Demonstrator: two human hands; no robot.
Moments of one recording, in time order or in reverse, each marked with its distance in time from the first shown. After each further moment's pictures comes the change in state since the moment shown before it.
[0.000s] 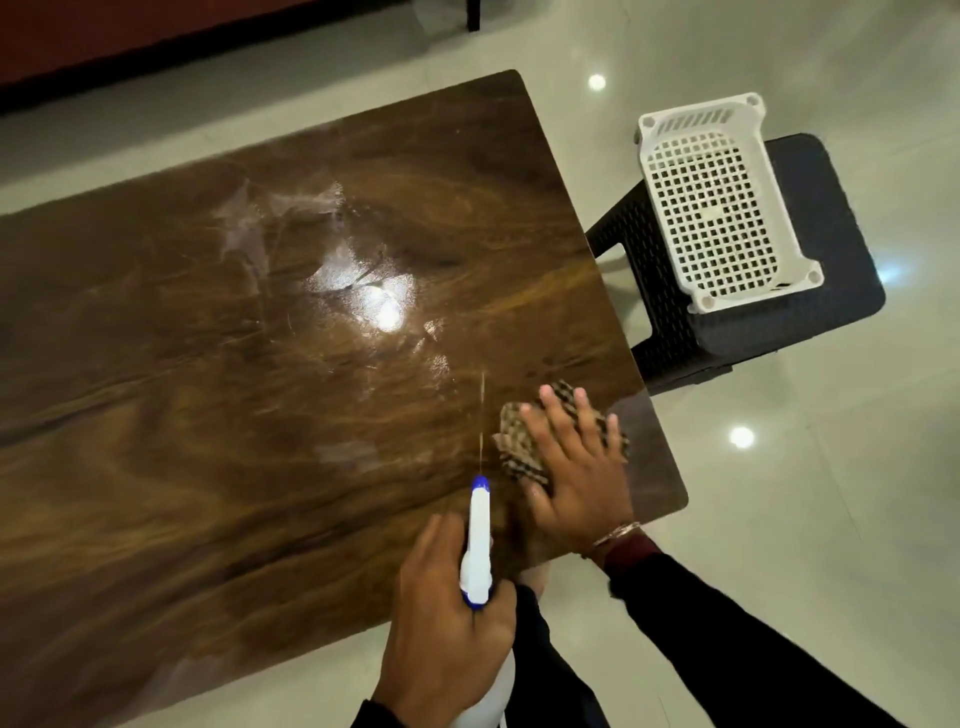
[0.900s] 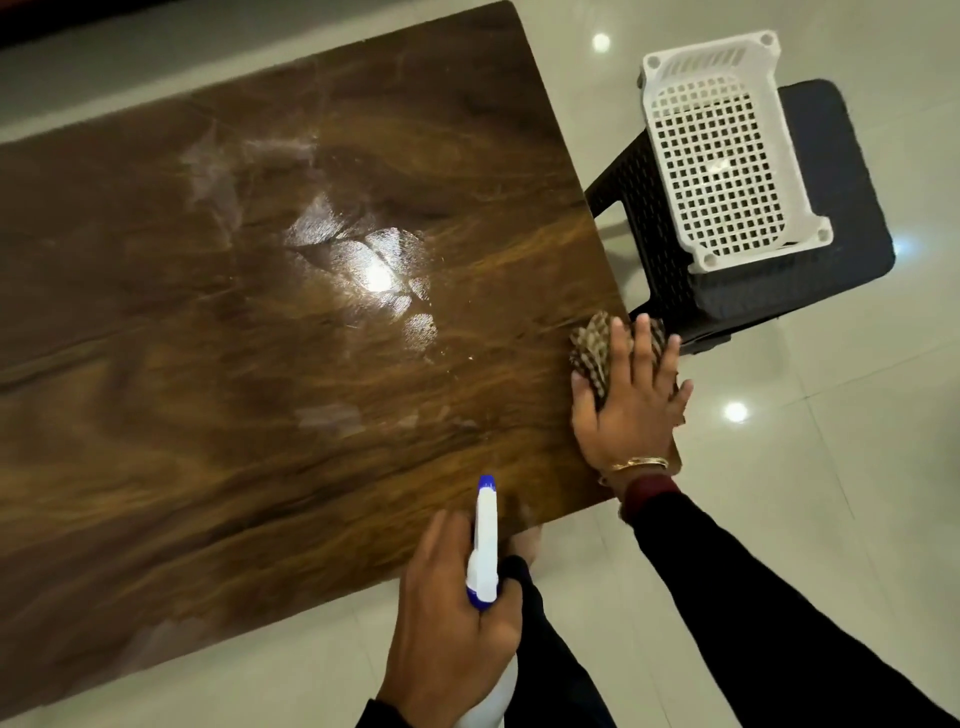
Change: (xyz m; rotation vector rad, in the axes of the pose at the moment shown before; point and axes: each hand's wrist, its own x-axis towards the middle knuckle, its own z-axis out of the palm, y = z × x) left_hand -0.031 -0.003 0.023 0.002 -0.025 -0.080; right_hand 0.018 0.044 -0.014 0.070 0.092 0.490
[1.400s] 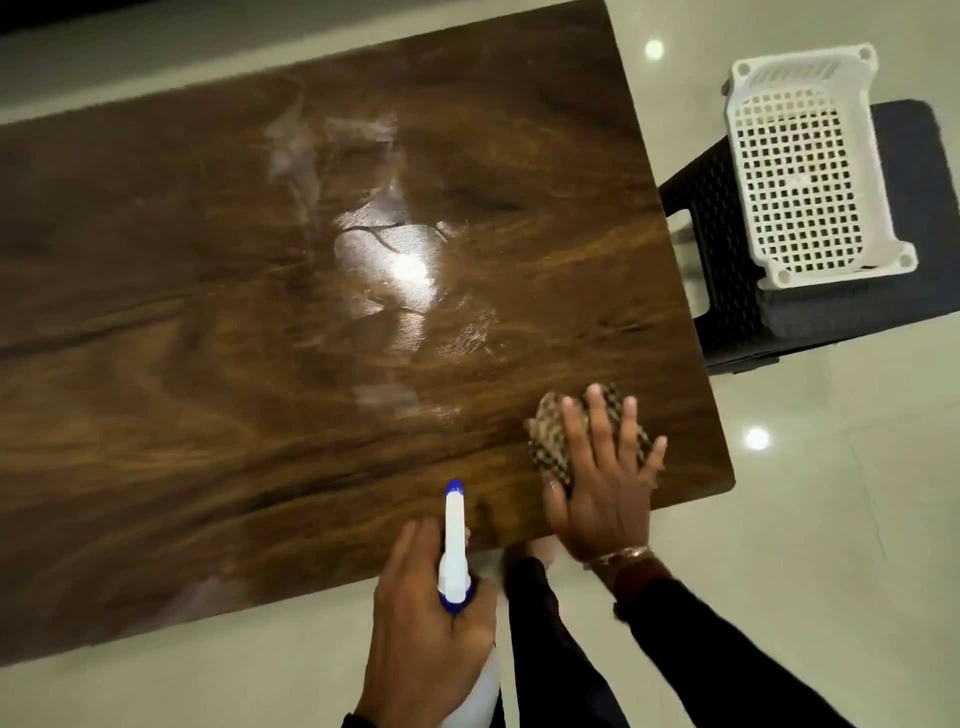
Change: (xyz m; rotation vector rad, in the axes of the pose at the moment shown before) left_hand -0.018 -0.034 -0.037 -0.019 0.188 -0.144; right_hand -0.088 -0.039 0.031 -0.136 -0.143 -0.318
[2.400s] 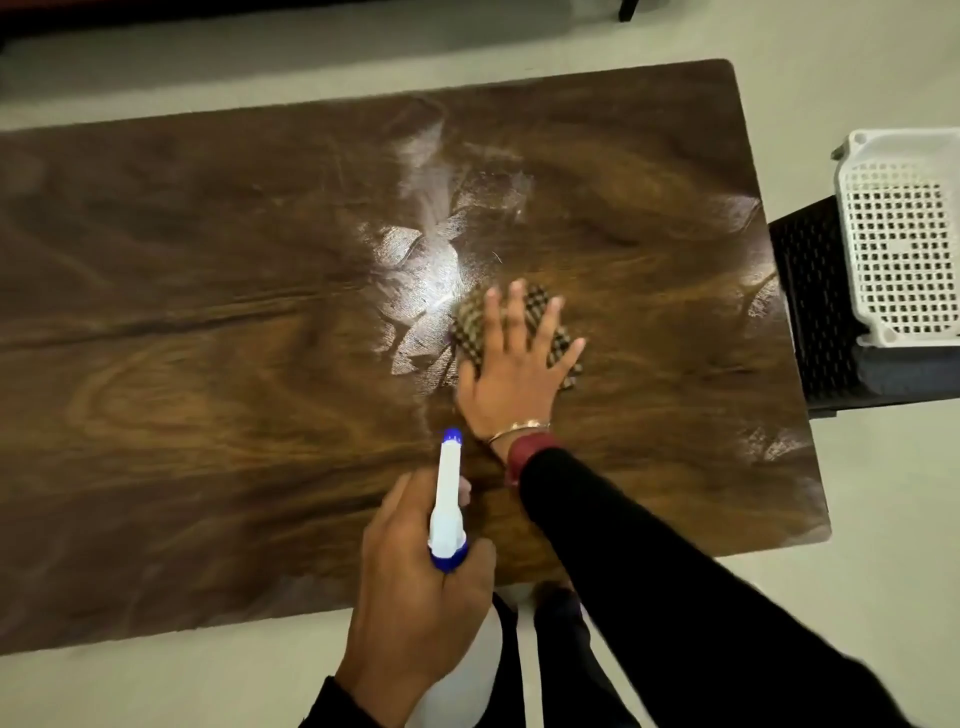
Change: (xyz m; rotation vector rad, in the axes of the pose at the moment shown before) left_hand 0.056 -0.018 -0.113 -0.055 0.035 0.079; right_hand 0.134 -0.224 0.005 -0.009 0.042 -0.053
